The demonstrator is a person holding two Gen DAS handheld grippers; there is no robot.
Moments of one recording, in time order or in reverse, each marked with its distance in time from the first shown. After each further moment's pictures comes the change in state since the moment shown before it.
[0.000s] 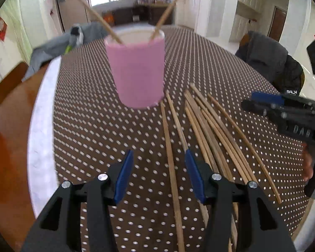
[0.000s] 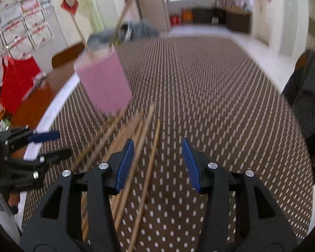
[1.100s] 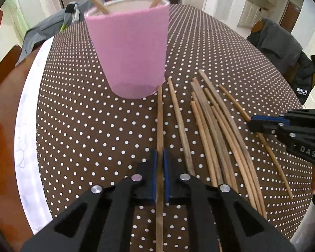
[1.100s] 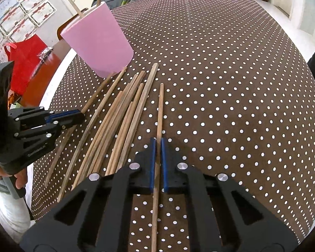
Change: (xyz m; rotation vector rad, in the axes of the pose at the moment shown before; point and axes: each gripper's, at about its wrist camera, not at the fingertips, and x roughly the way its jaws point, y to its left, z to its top) left arm 0.042 0.006 0.035 -0.037 0.142 0.025; right arm 0.039 -0.014 0.016 0.008 0.253 0.120
